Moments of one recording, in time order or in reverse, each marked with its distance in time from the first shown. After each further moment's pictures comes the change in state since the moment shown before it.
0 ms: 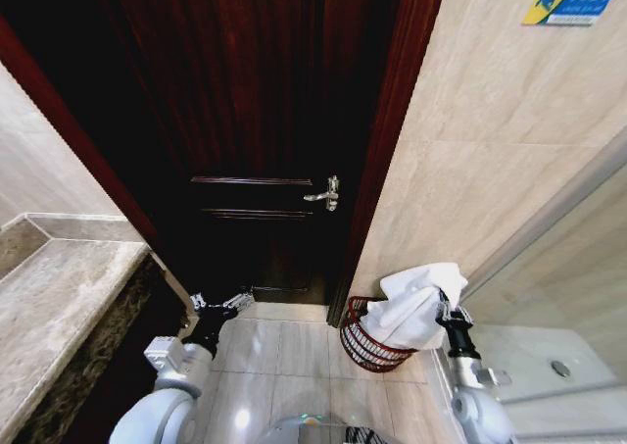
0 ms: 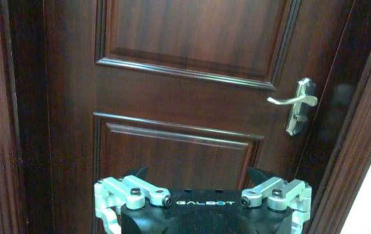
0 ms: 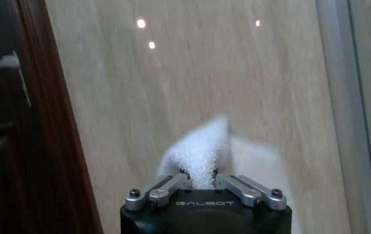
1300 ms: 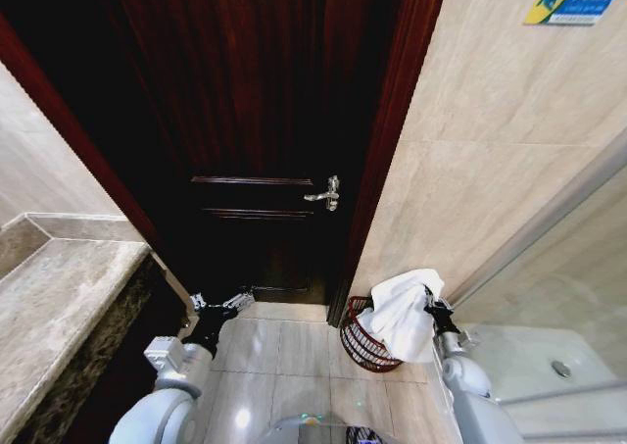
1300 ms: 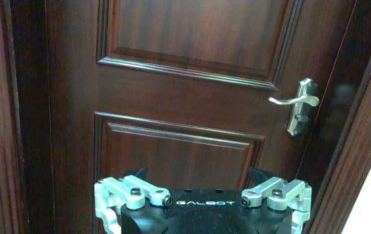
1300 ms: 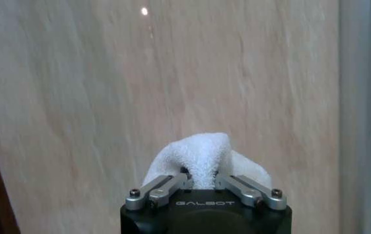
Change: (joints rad) left arm 0.000 0.000 0.000 0.000 0.000 0.000 0.000; right arm 0.382 -0.073 -0.005 -0.475 -0.064 -0.067 -0.051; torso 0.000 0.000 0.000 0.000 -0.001
